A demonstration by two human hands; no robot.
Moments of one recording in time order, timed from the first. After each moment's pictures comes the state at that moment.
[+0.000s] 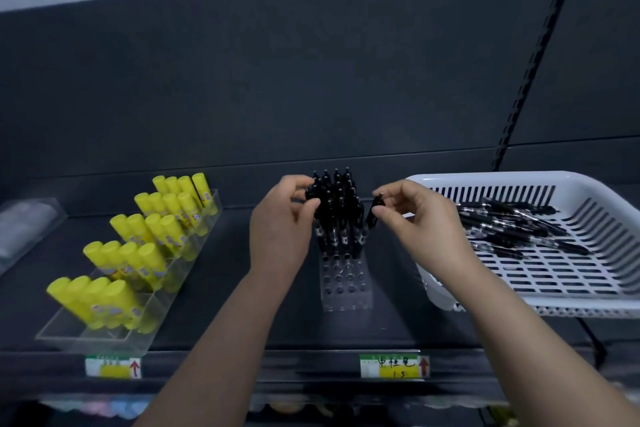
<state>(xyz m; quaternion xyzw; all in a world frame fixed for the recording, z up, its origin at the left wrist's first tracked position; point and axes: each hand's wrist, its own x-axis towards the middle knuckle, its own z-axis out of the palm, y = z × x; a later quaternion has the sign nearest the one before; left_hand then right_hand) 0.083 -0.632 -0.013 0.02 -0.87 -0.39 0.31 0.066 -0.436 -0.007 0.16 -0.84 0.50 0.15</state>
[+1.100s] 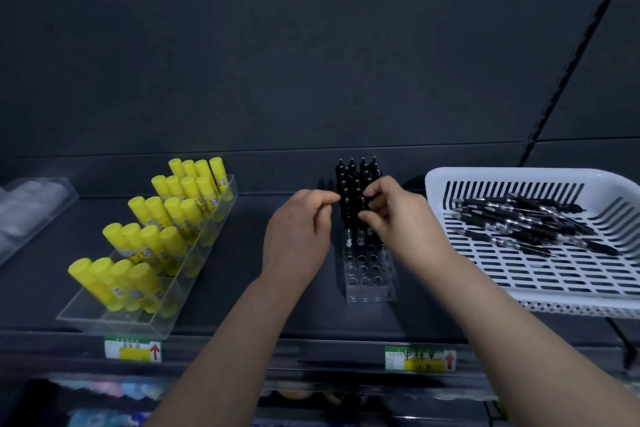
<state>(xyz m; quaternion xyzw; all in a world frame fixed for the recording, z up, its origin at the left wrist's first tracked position) 0.104 -0.654 -0.024 -0.04 -0.90 -0.33 0.28 0.052 -0.493 -0.029 0.19 -0.90 0.37 0.11</state>
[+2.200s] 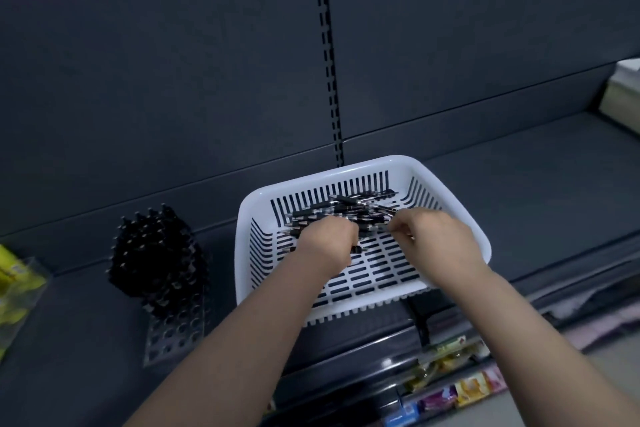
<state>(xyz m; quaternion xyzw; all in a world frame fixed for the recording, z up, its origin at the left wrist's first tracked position) -0.001 -0.354 -0.048 -0.23 -0.97 0.01 -0.13 0.058 -0.191 -0.054 0.00 -0.98 0.15 0.12</state>
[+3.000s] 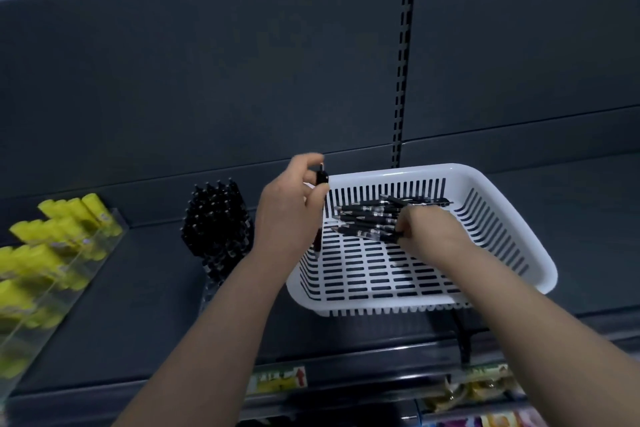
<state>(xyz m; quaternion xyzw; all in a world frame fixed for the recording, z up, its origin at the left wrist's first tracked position) 0.037 -0.450 0.005 -0.08 -0.88 -0.38 0.26 0.008 -0.245 -0.049 0.06 -0.99 0.12 -0.02</state>
